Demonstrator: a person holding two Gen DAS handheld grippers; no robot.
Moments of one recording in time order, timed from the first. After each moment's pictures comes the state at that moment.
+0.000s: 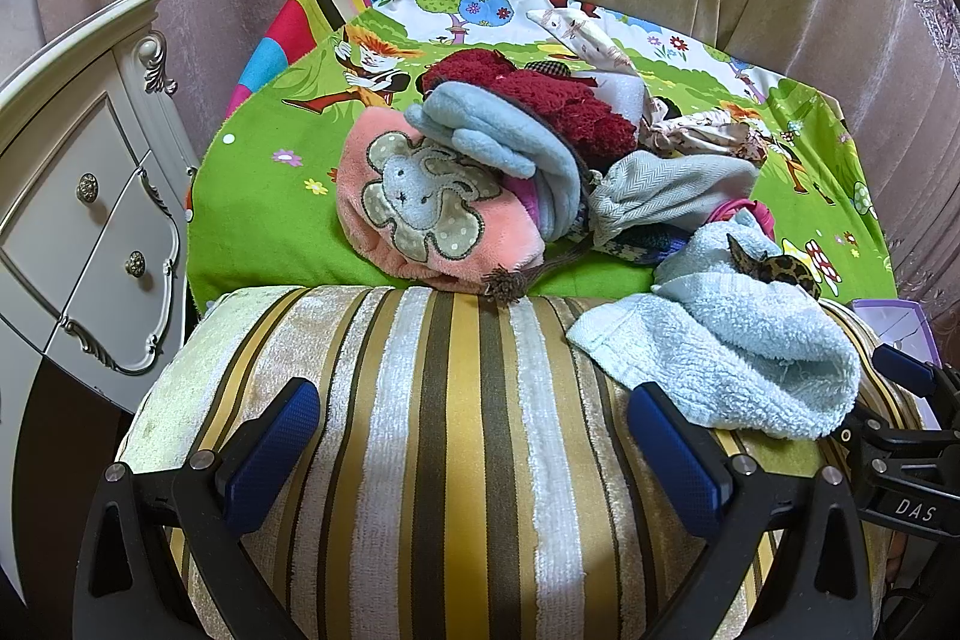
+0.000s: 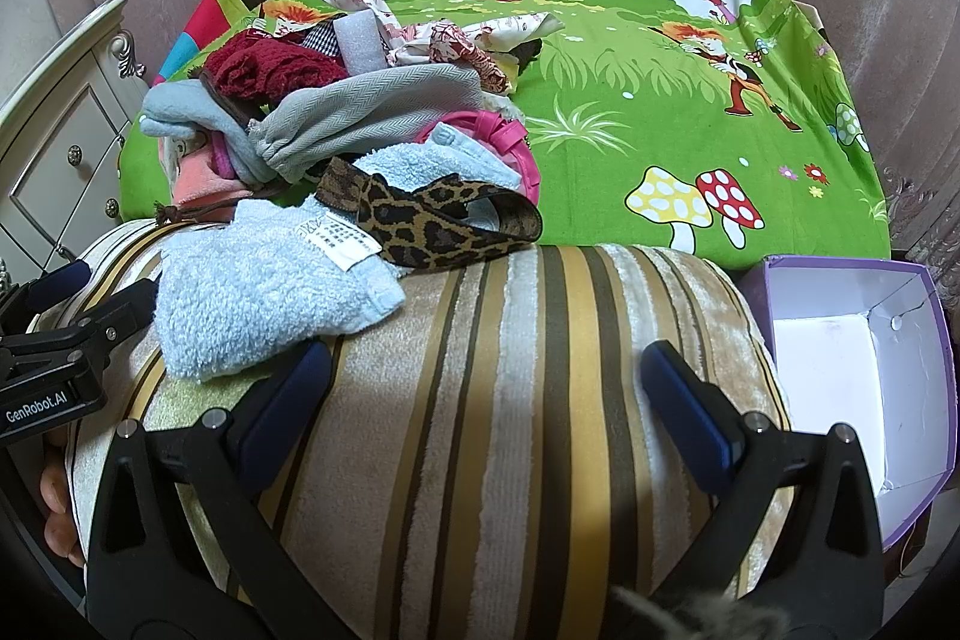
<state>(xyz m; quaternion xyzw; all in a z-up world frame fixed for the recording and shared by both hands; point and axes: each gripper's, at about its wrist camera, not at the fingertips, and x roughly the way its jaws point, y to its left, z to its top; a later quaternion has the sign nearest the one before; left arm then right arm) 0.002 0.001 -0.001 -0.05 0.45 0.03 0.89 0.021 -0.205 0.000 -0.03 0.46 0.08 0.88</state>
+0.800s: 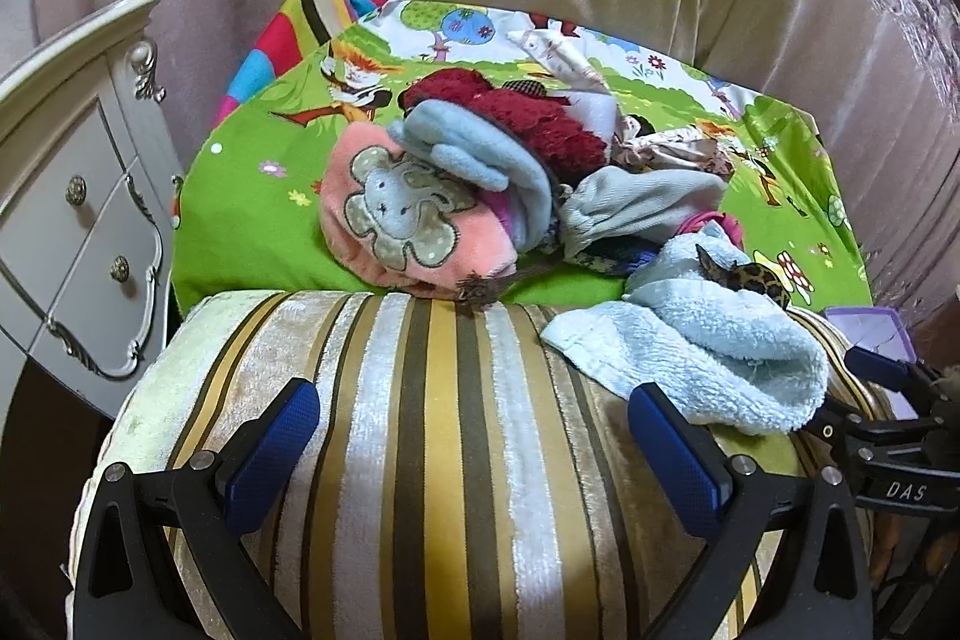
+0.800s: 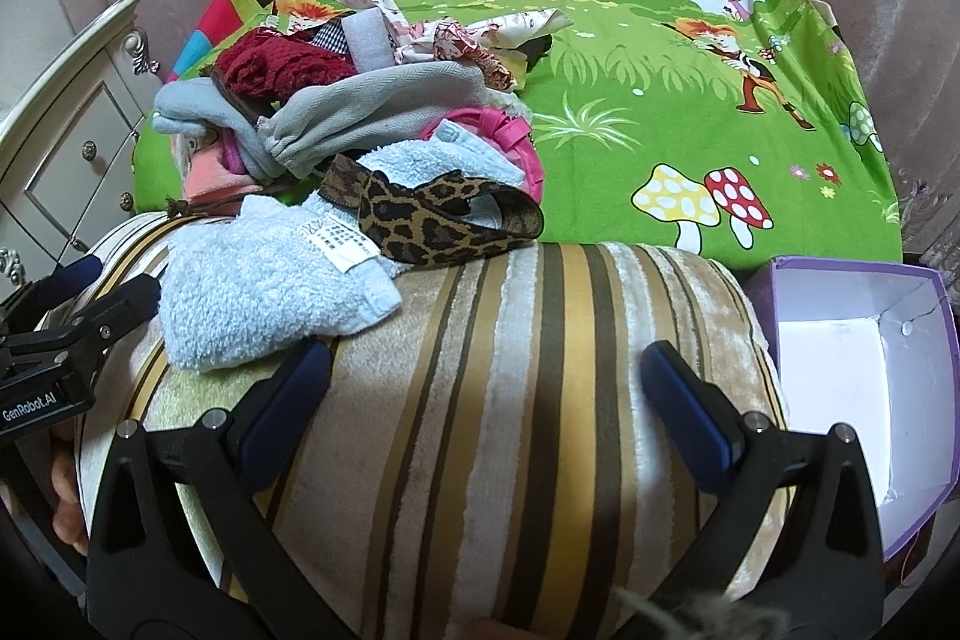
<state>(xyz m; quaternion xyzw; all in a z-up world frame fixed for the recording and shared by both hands) -0.005 -0.002 0.005 -0.06 0.43 0.01 0.90 0.025 -0.213 0.001 -0.03 0.47 0.11 0.88</state>
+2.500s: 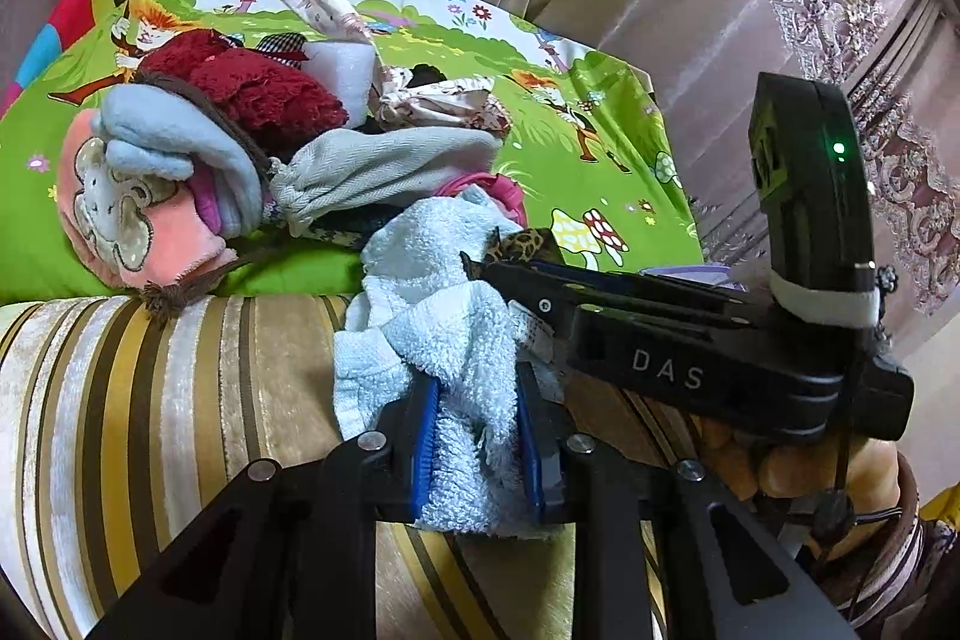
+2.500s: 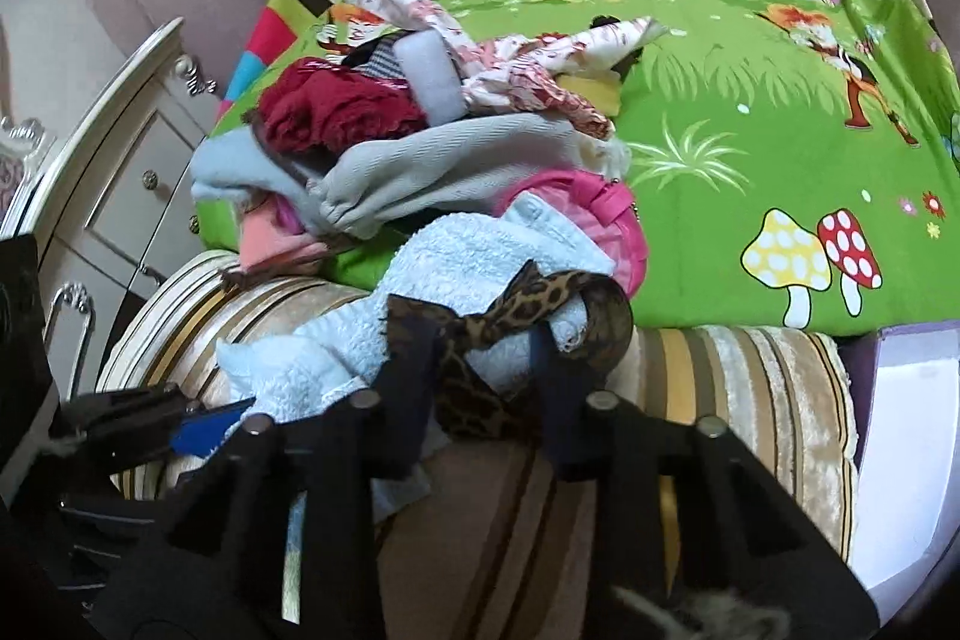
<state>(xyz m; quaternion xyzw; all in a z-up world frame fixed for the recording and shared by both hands) 0.020 -0.059 0.011 -0.14 0.46 -0.21 0.85 0.076 -0.196 0.004 0.03 0.49 0.21 0.85</state>
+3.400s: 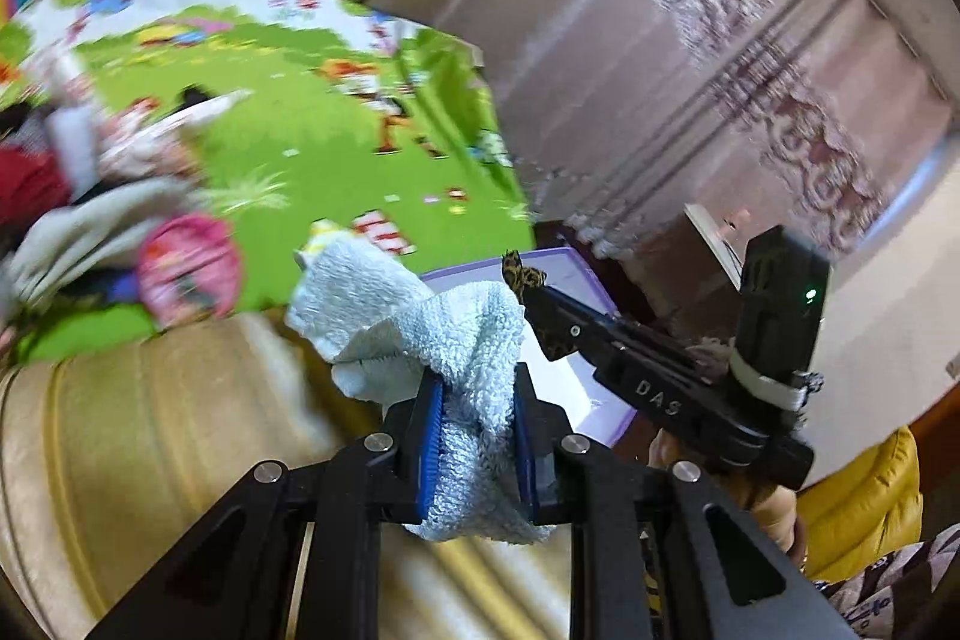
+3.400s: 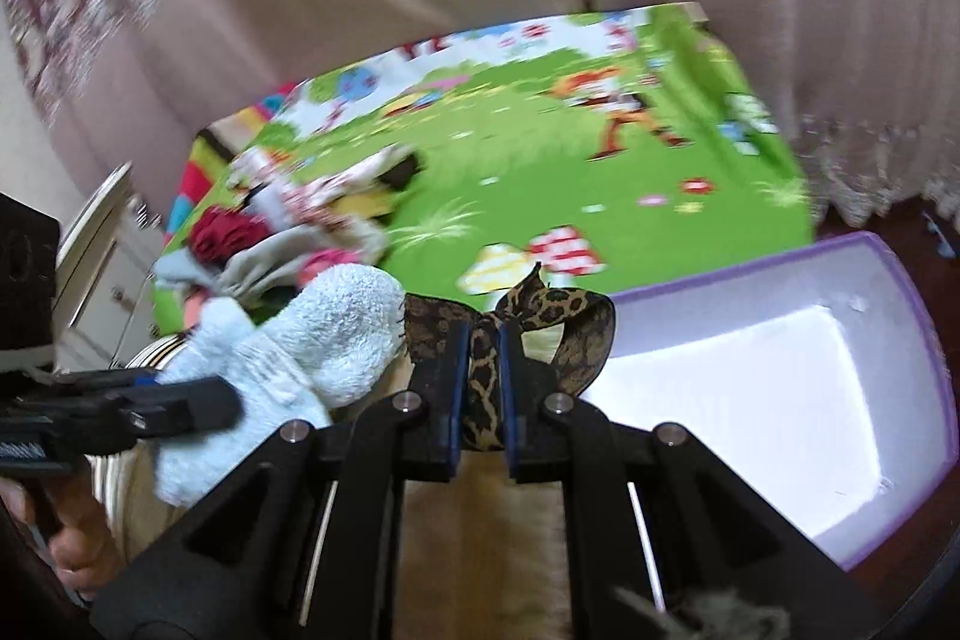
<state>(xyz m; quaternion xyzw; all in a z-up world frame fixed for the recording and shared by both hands) 0.028 -0.181 0.068 -0.14 0.46 -0.37 0.80 0.002 -0.373 0.055 0.10 0.38 0.07 0.92</state>
